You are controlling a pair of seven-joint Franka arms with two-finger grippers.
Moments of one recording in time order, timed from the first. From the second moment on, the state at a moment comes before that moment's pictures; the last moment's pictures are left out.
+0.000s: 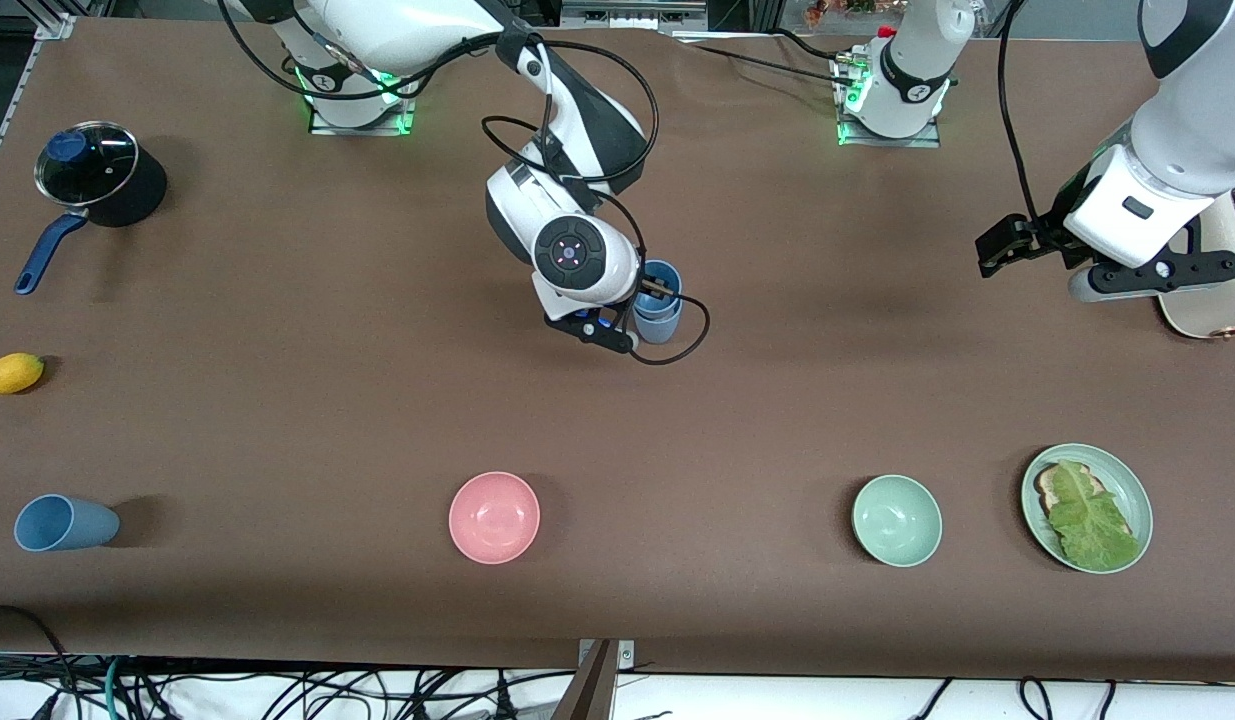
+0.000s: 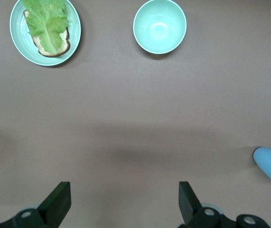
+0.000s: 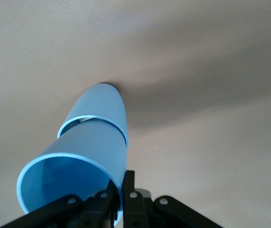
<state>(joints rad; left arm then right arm) -0.06 0.02 -0.08 -1.65 0.02 1.62 -0.26 0.70 0.76 0.07 -1.21 0.32 1.81 1.03</state>
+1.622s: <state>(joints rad) -0.06 0.02 -0.08 -1.65 0.02 1.62 -0.26 0.68 0.73 -0.02 -1.16 0.28 1.74 0.97</state>
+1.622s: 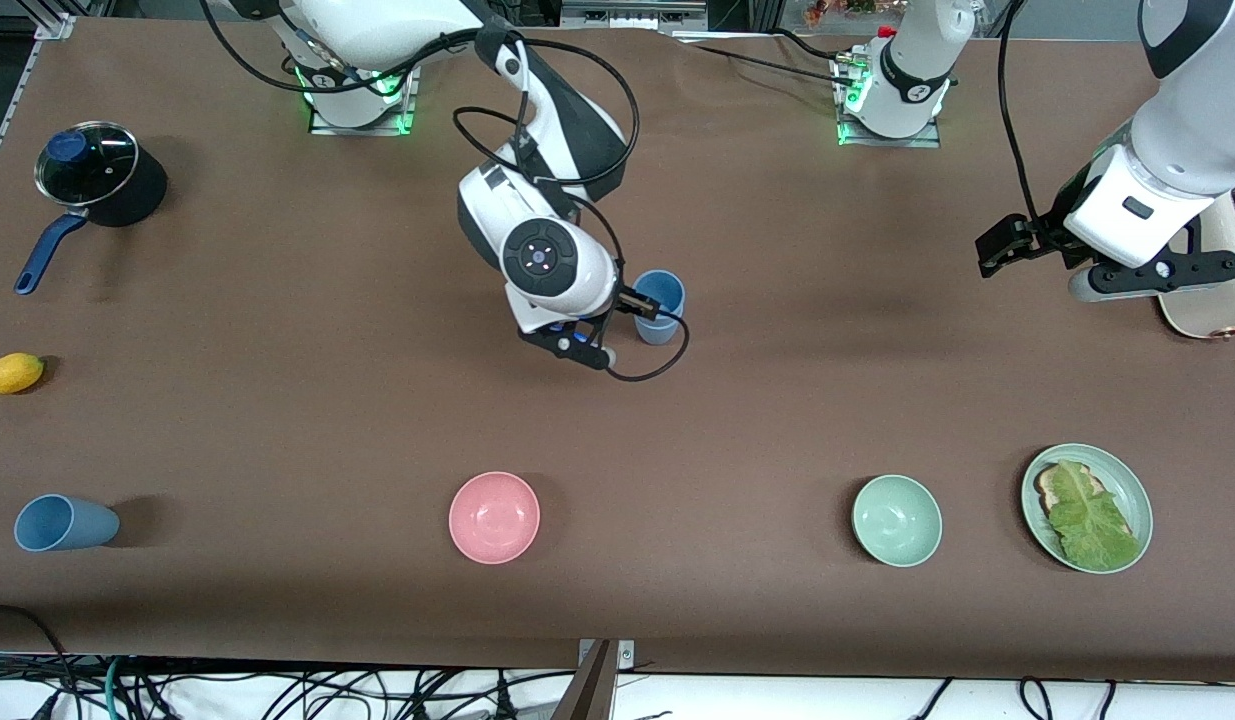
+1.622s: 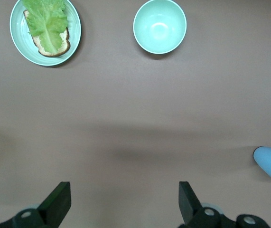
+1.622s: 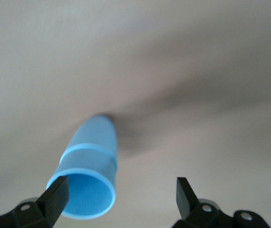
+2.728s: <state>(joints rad) -0.06 0.02 -0.08 -1.65 0.02 1.61 -0.26 0.61 0.57 -0.52 -1.15 0.25 1.41 0.27</state>
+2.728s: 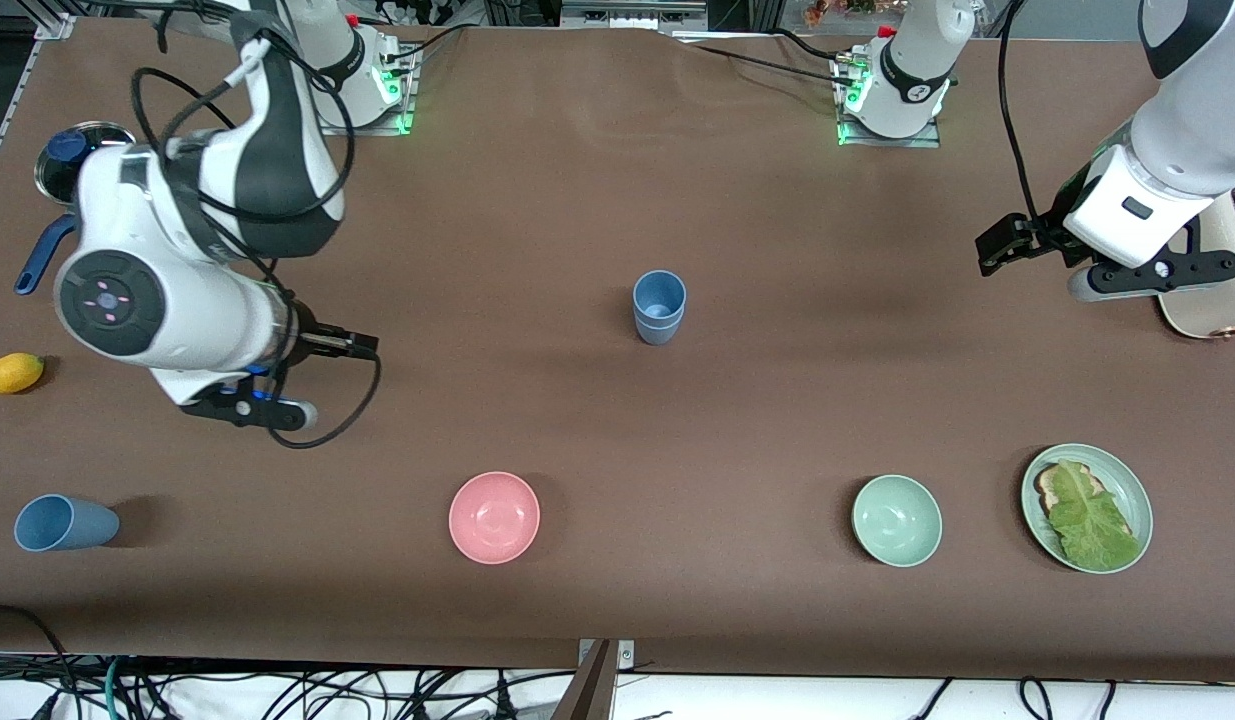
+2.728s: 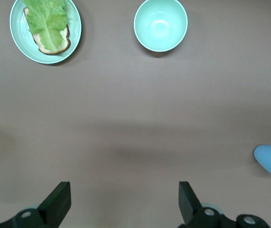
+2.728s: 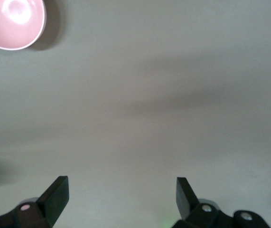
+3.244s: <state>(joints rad) -0.06 0.02 -0.08 -1.65 0.02 1.61 -0.26 0.39 0.34 -0.33 -1.37 0.06 1.58 0.18</state>
